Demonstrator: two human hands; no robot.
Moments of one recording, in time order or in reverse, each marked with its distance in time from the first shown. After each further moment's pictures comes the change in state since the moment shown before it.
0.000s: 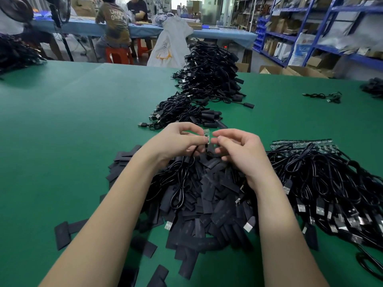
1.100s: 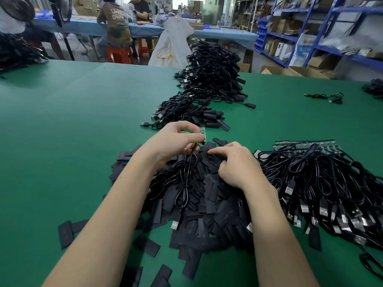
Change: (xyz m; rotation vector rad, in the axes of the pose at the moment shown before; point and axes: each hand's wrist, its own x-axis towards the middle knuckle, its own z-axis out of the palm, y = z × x) left_hand 0.004 -0.006 -0.010 -0.025 0.013 0.012; right_hand -0.002 0.010 0.011 -0.998 -0.141 -0.046
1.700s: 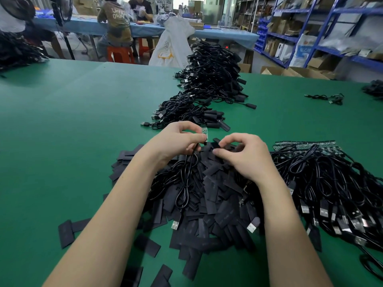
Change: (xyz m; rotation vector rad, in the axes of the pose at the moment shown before) left_hand 0.000 0.001 0.002 0.040 0.006 -0.009; right_hand 0.000 0.010 -0.017 0.438 0.260 -0.054
